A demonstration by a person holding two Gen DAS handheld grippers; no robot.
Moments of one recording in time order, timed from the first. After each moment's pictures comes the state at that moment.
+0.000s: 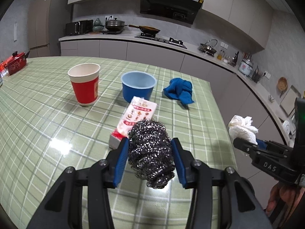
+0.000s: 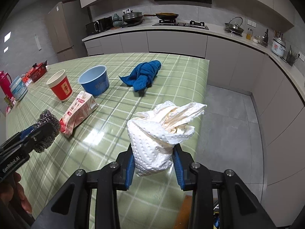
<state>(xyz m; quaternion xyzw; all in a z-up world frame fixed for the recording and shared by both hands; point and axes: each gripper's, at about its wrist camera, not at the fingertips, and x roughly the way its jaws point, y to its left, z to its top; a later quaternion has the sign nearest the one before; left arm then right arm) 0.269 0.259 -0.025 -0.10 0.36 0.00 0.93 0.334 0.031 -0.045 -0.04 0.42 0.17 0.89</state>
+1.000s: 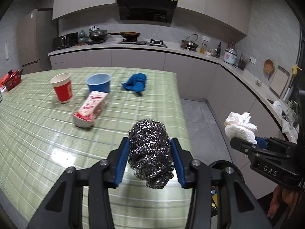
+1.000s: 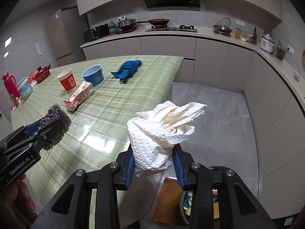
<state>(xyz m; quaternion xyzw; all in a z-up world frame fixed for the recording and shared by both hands) 0.197 0.141 -0.001 -0.05 0.34 -0.03 0.94 0.239 -0.079 -0.023 -0.02 0.41 0.15 0.90</state>
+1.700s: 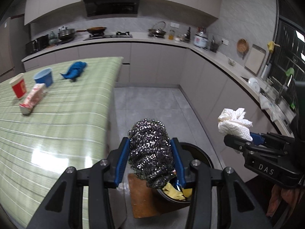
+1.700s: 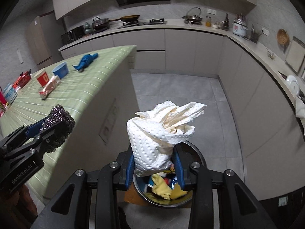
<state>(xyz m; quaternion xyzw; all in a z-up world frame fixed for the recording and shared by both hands) 0.170 -0.017 -0.031 -0.02 0.37 -0.12 0.92 0.185 -0.230 -0.047 0.00 0.43 0.07 0.90</state>
